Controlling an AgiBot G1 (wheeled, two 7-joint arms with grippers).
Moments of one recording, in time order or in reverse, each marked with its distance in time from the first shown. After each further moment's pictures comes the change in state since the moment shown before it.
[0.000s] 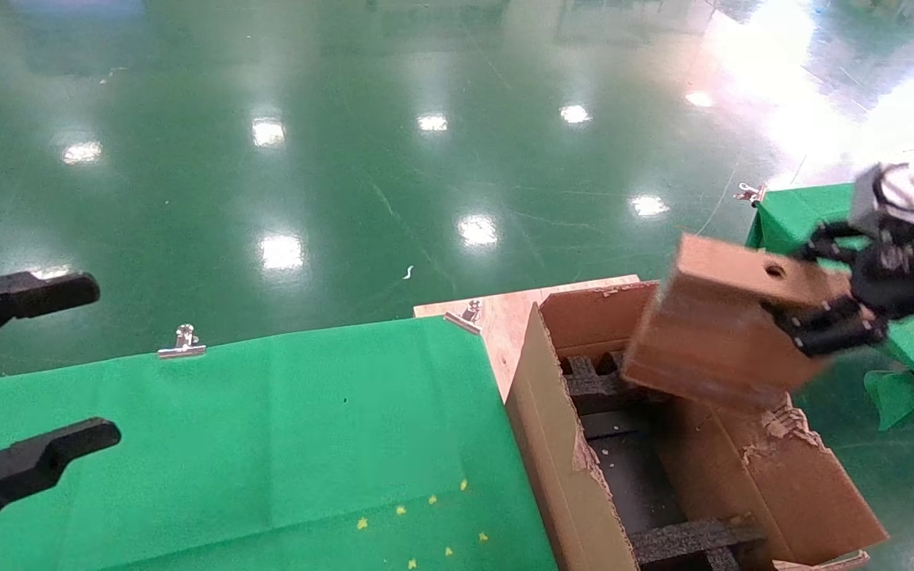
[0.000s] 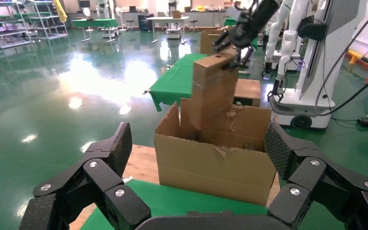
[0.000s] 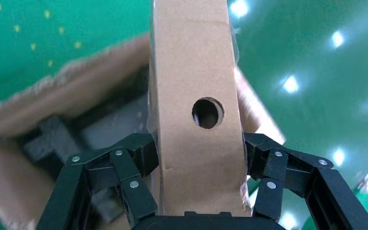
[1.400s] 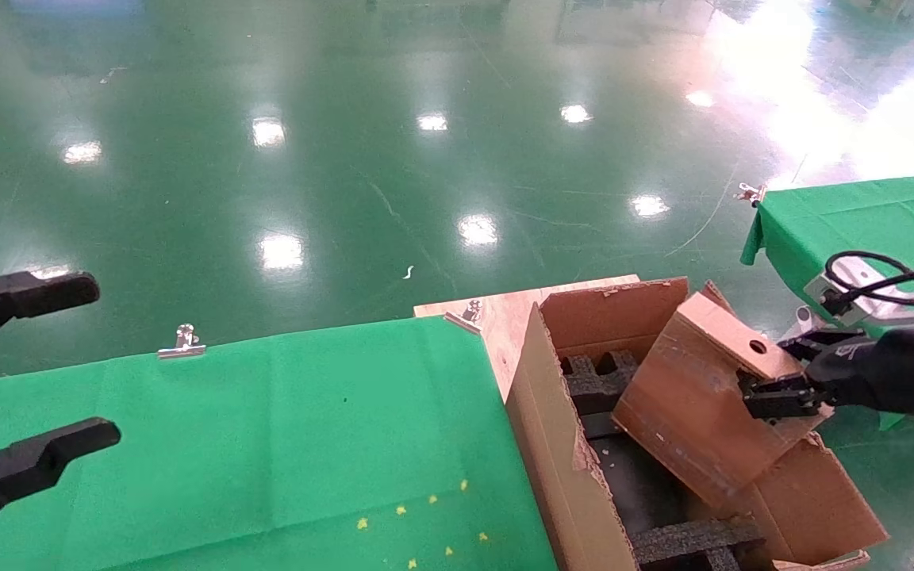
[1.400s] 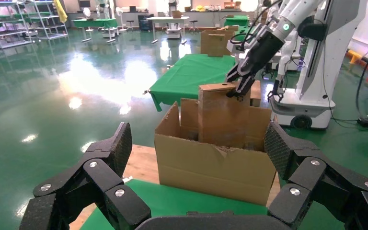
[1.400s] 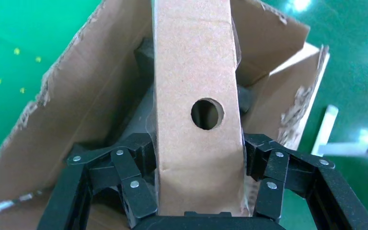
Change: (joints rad) left arm 0.000 0.000 0.000 0.000 0.000 0.000 0.000; right arm -0.338 0.232 -0.158 0.380 0.095 0.516 0.613
